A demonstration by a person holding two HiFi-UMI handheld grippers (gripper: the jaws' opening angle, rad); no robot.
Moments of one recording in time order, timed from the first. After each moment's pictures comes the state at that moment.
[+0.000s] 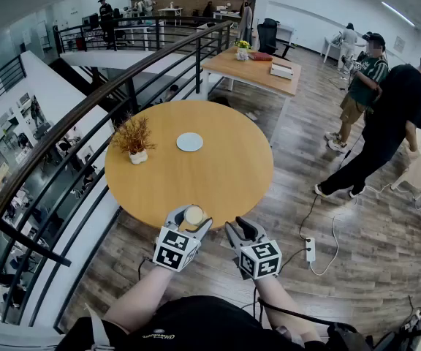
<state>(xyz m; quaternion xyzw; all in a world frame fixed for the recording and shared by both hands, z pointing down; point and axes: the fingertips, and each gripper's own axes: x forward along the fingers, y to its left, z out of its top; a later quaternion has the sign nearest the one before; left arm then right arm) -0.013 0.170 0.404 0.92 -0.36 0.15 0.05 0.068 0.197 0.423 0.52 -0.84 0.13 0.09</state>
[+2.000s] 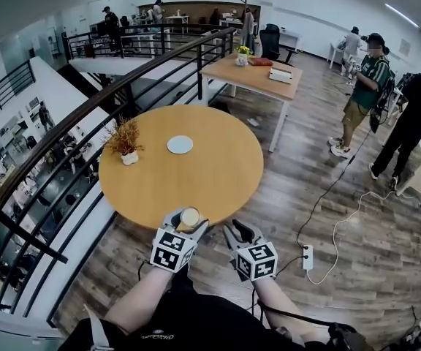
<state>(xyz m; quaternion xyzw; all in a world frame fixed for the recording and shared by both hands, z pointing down) 0.068 0.189 0.411 0.91 -0.39 0.15 0.05 0.151 0.213 0.436 0.50 -0.86 0.11 0.08</state>
